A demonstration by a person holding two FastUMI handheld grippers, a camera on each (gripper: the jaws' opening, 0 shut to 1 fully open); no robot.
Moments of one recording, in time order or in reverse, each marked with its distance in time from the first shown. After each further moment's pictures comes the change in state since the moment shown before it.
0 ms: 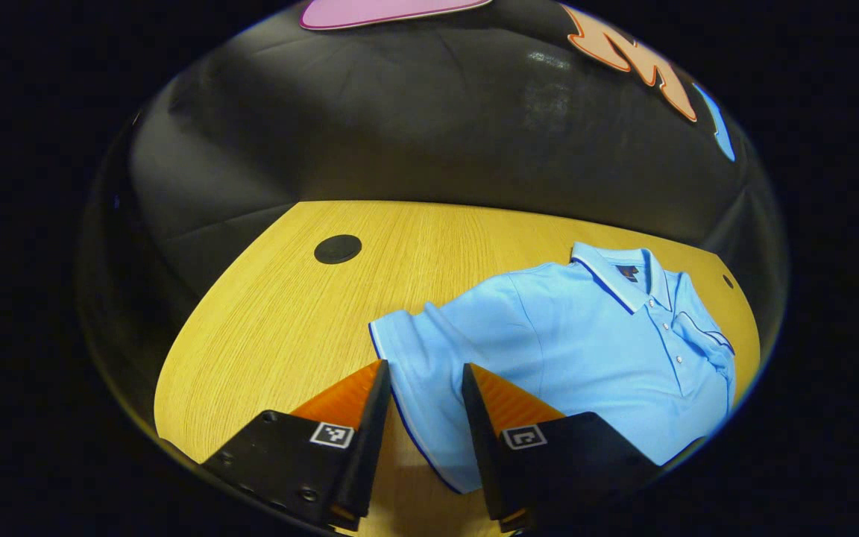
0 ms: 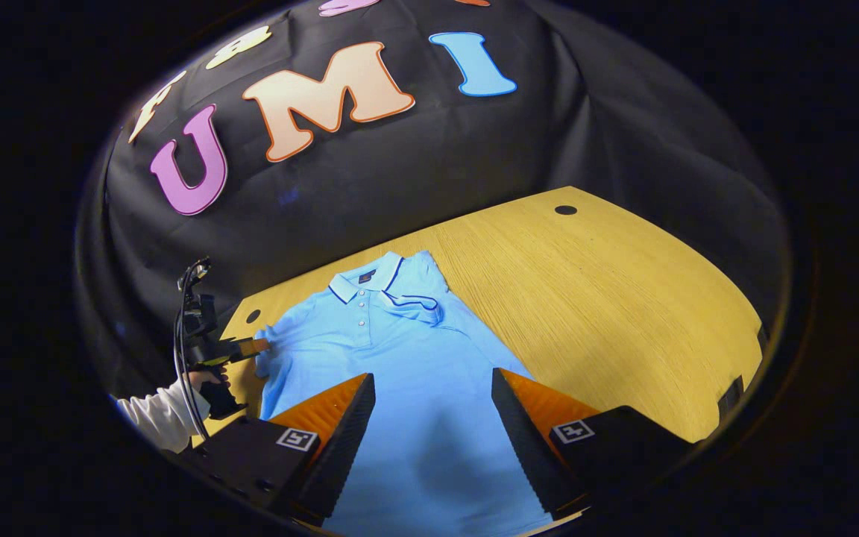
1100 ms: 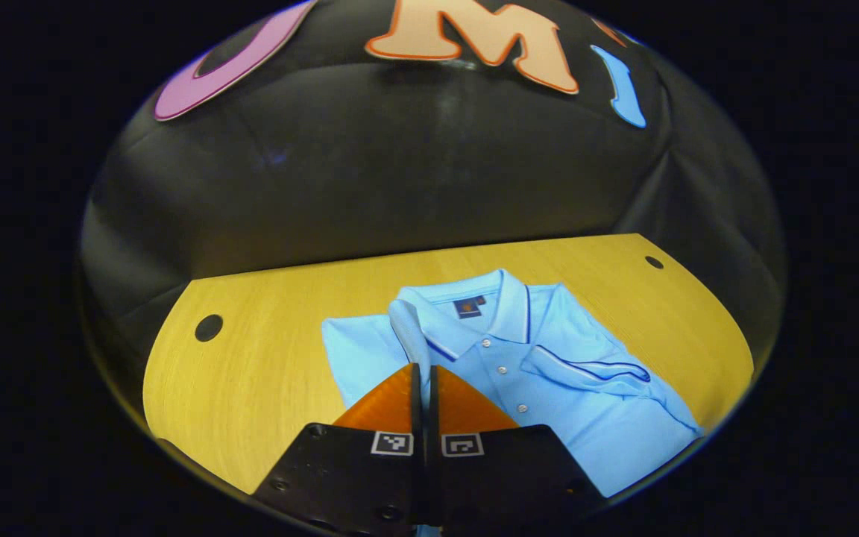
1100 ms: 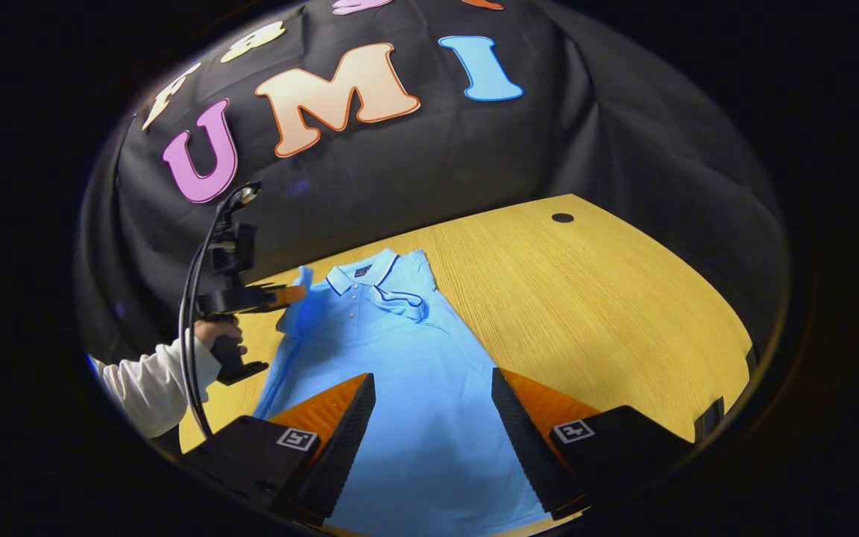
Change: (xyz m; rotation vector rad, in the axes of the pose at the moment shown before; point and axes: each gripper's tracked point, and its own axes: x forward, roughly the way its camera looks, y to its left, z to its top) left arm -0.023 -0.196 0.043 0.234 -0.082 -0.214; right arm -0.019 -0.035 0.002 -0.075 0.004 0.025
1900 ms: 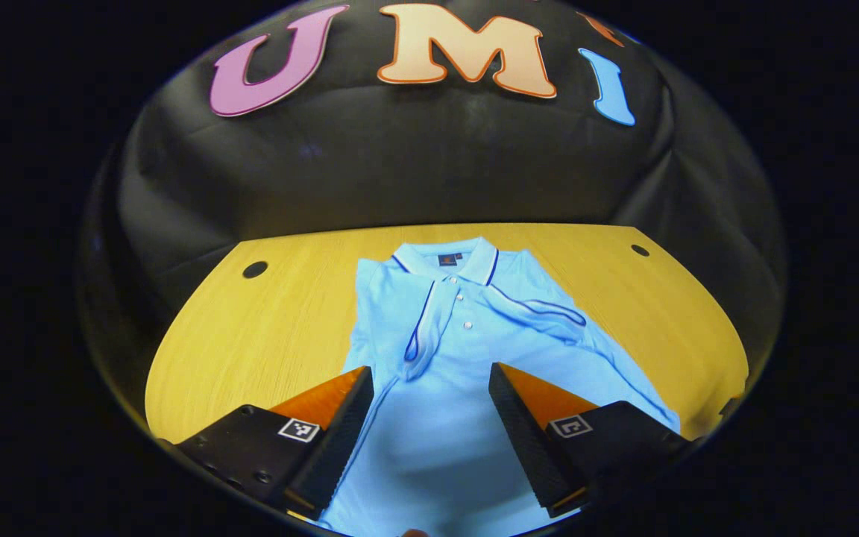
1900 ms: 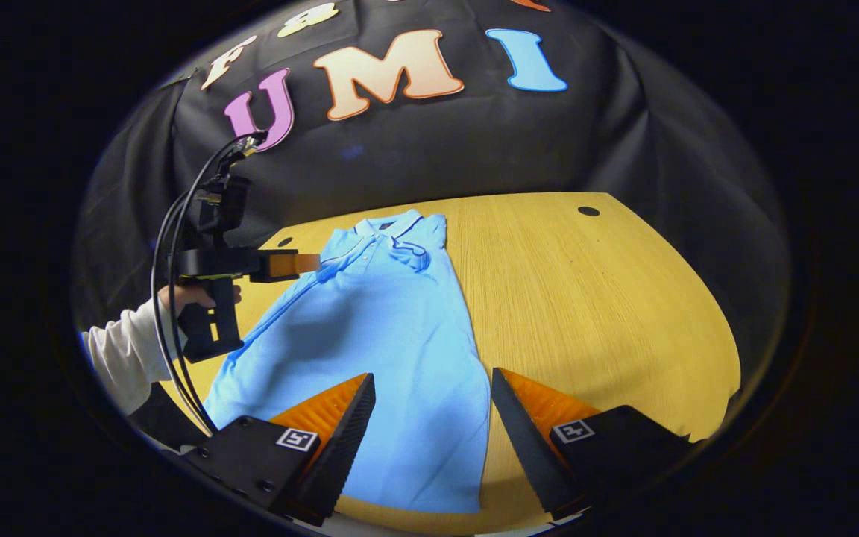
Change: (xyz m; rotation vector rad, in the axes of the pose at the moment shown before) left arm -0.136 -0.041 -0.078 -0.107 0.014 0.121; right arm -0.038 -0.052 -0.059 -0.215 0.087 0.174
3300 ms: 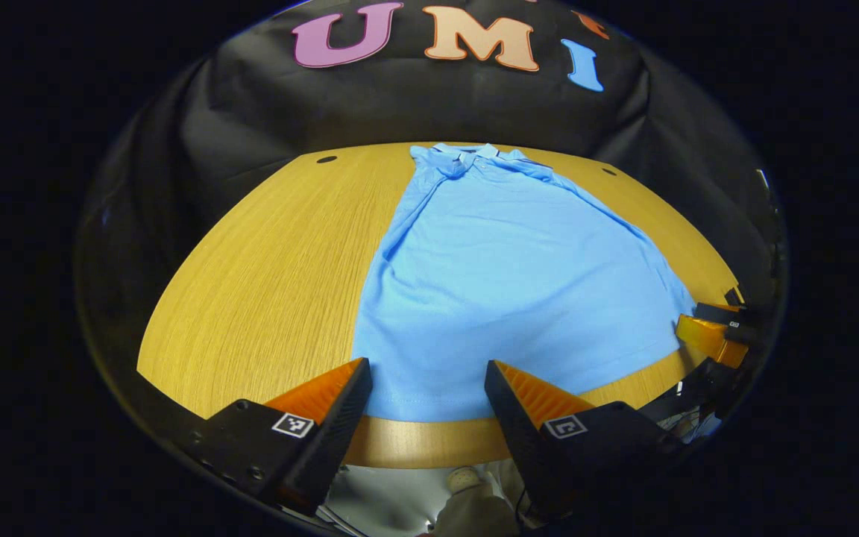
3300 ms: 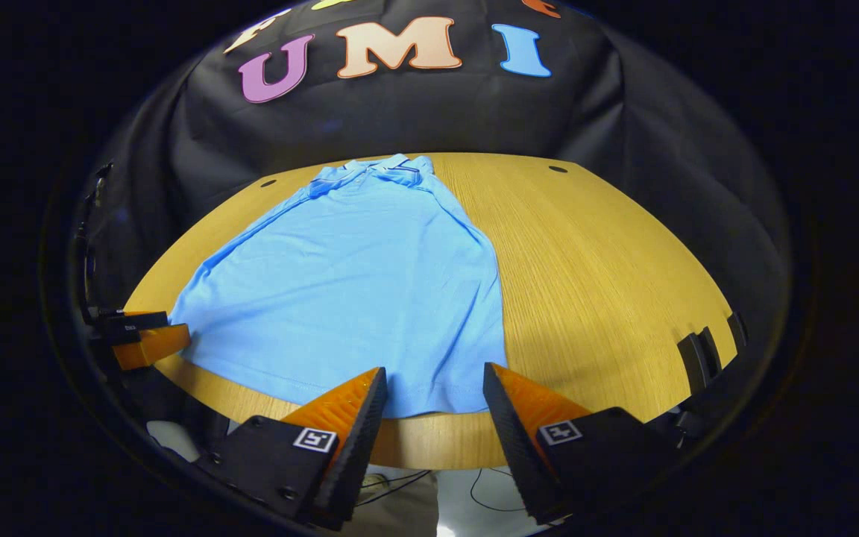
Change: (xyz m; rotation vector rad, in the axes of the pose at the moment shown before) left arm -0.175 0.038 -0.222 -0.018 0.136 0.005; right arm -0.032 0.017 -0.134 -0.036 0.045 -0.173
